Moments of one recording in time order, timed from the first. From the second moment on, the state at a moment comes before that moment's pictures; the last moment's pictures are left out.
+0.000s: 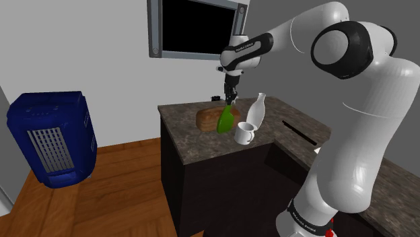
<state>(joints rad) 0.16 0.12 -0.54 -1.95 -0.02 2.09 -1.37</state>
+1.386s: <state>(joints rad) 0.16 0.08 -0.55 -1.71 -0.04 1.82 -1.37</state>
